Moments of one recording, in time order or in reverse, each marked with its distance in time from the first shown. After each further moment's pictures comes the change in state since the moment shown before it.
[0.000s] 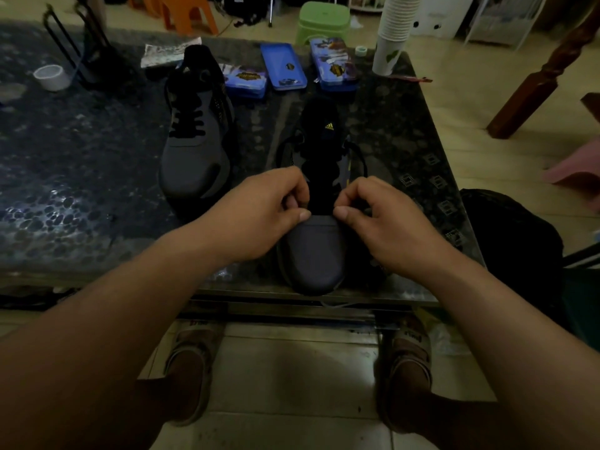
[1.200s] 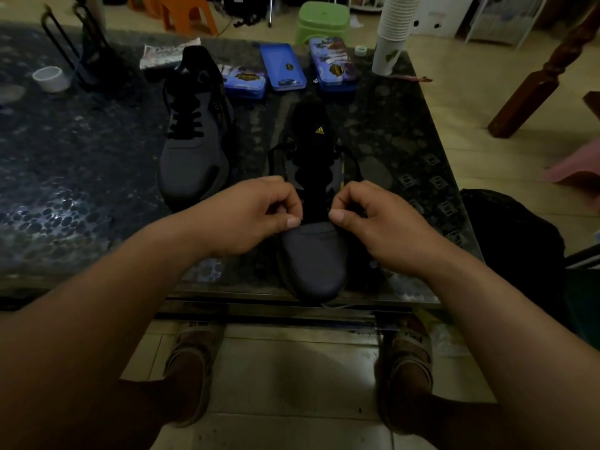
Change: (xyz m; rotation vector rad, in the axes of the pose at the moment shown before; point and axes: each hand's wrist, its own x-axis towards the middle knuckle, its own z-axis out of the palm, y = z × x) left_hand 0.001 -0.010 -0.014 -0.029 -0.189 -0.002; right_hand 0.003 -0.008 -0.006 0.054 -0.139 0.076
